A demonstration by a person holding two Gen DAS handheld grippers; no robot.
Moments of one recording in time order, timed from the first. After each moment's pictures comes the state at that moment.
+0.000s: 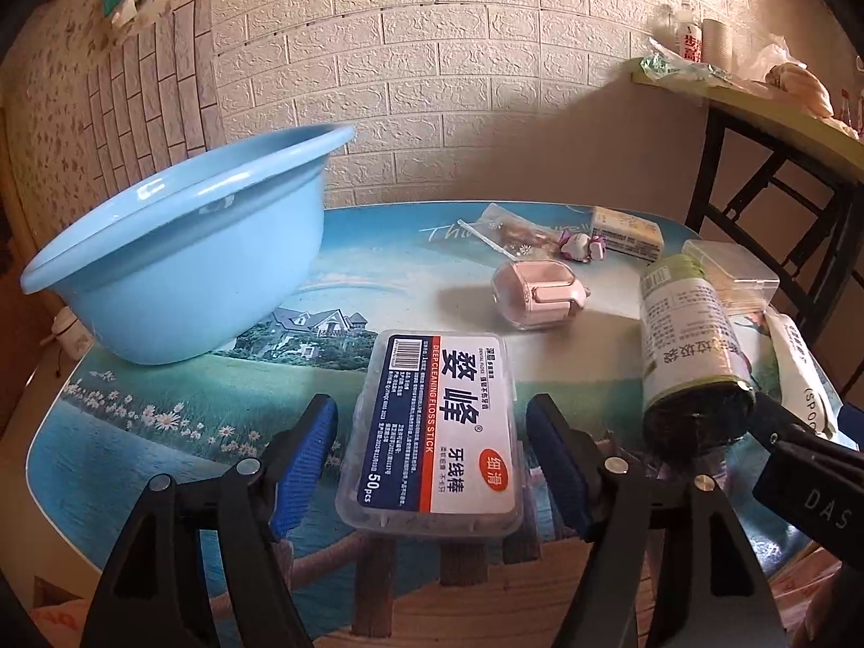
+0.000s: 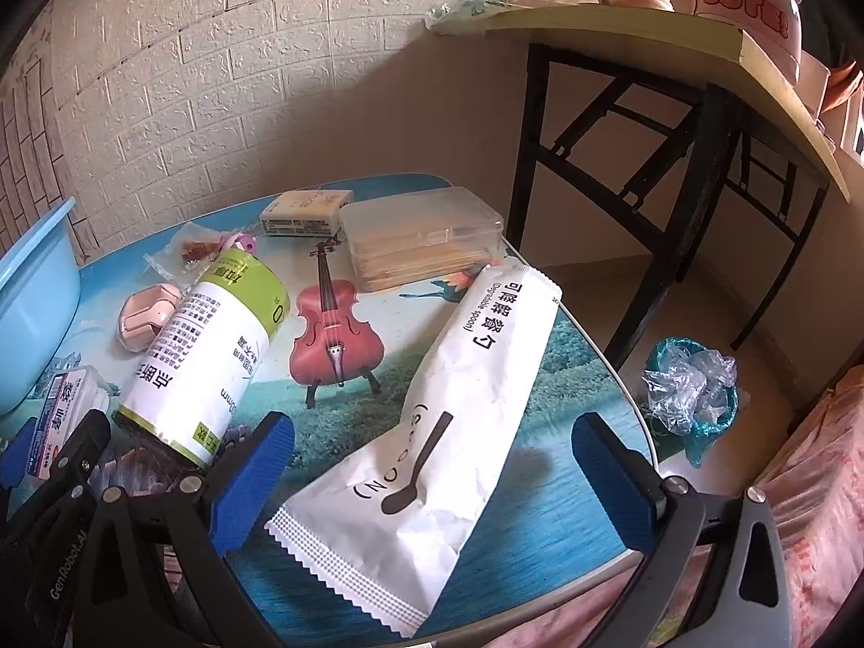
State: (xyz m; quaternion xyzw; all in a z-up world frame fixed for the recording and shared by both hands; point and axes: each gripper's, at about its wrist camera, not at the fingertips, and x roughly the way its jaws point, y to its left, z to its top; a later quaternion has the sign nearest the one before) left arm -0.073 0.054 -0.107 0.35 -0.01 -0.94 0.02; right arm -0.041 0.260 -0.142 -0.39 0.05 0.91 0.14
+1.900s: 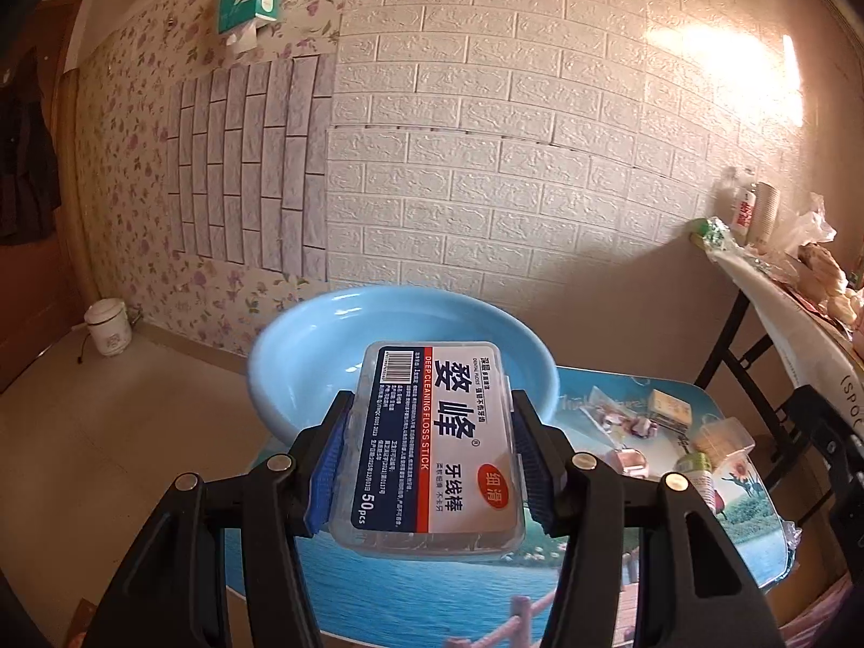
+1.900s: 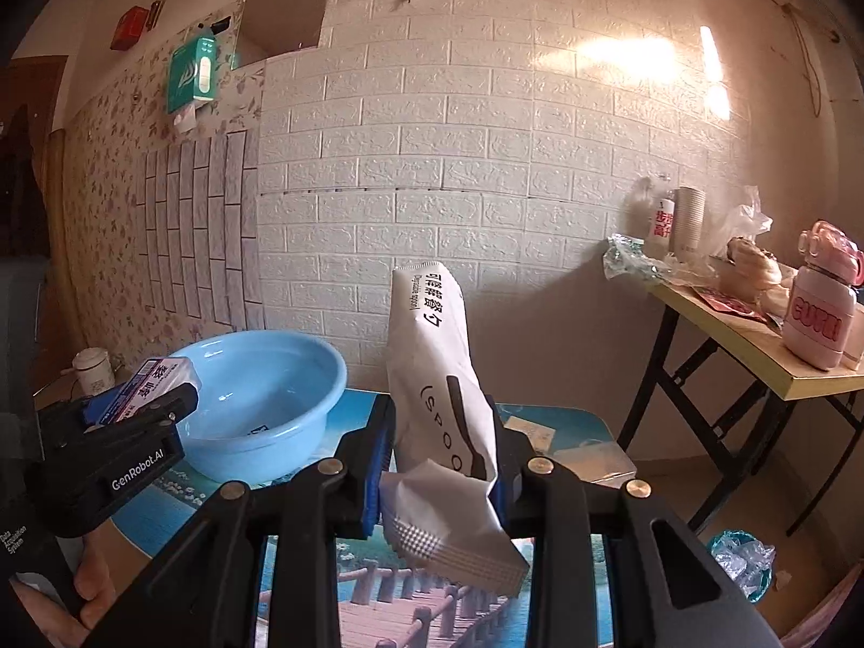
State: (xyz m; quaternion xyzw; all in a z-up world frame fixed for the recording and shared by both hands) left arm -0.034 -0.096 0.030 0.25 0.06 -0.96 0.06; right arm 0.022 0.107 0.024 -0.19 -0.04 0.98 -0.04
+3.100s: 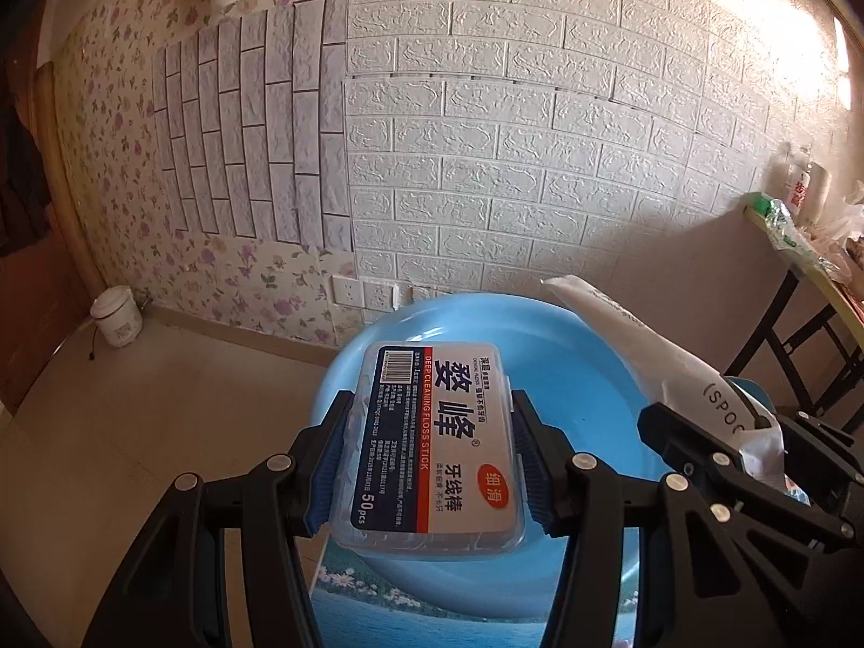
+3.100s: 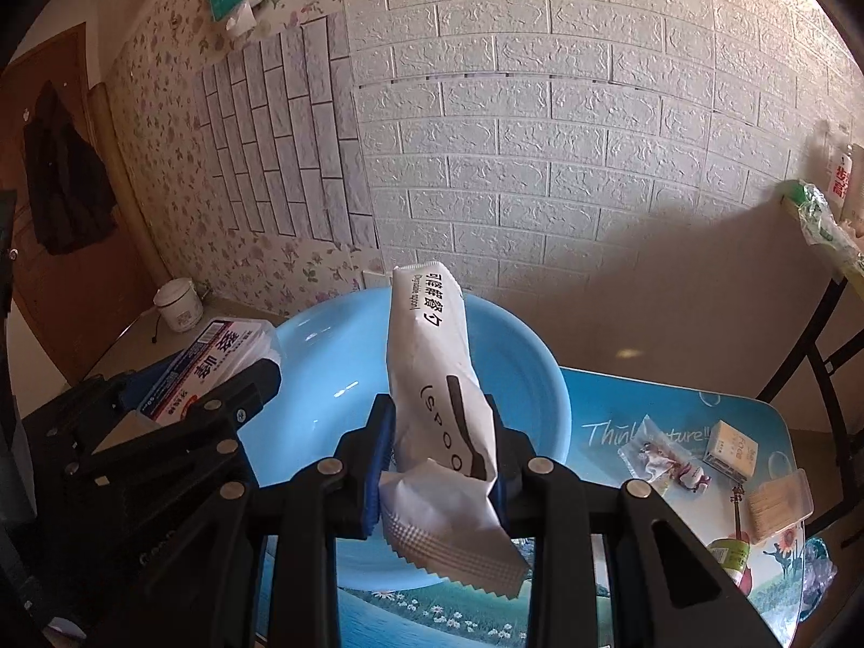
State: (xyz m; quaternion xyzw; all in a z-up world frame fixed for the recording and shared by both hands) left arm -0.135 -0.172 0.036 0.34 0.05 -0.94 0.07; right arm -0.137 -0.027 0.012 -0.35 -0.03 0.92 -0.18
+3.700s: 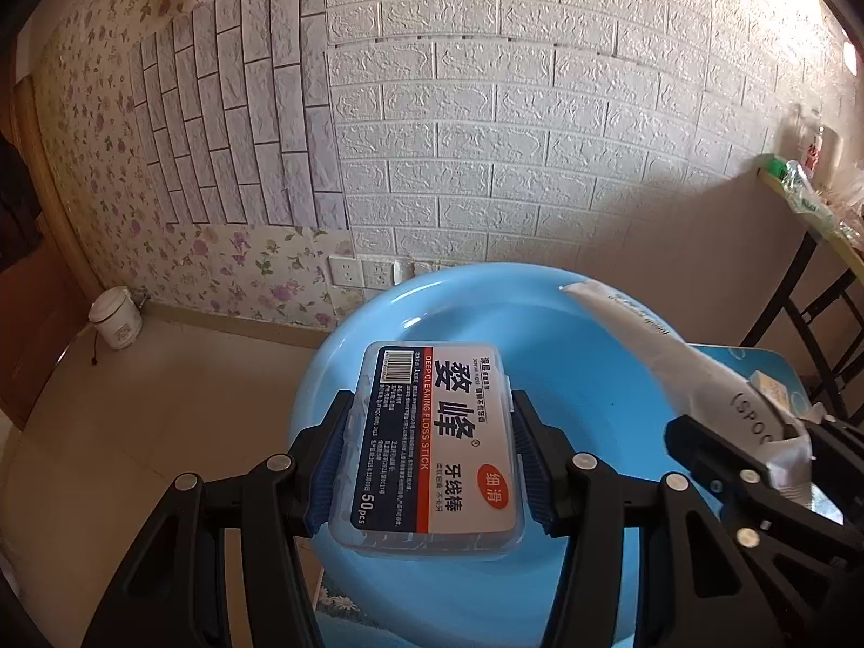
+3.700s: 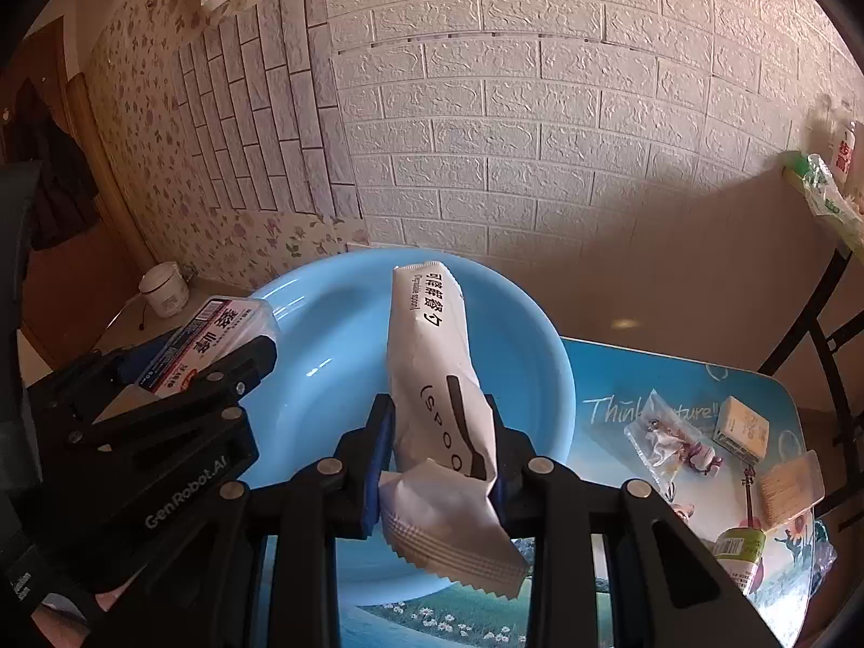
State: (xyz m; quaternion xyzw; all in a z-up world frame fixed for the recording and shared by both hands) left arm -0.170 -0.168 0.000 0.38 0.02 -0.92 0.06; right arm -0.158 -0.030 -0.016 -0.38 -0.03 0.91 -0.16
